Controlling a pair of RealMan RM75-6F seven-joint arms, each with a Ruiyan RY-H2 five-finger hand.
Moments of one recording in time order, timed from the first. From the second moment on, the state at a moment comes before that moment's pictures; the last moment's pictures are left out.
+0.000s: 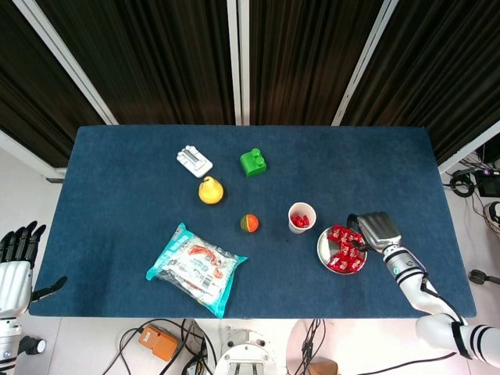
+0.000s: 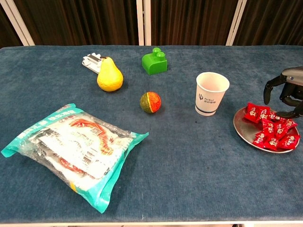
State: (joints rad) left arm 0.03 -1.21 -0.03 -1.55 1.52 1.60 0.04; right arm 0.58 -1.32 0.05 -1.48 -1.17 0.89 -0.17
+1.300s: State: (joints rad) left arm 0.04 -1.21 -0.03 -1.54 1.51 1.61 0.04; right arm 0.62 -1.39 0.07 -1.43 -1.15 0.82 -0.17
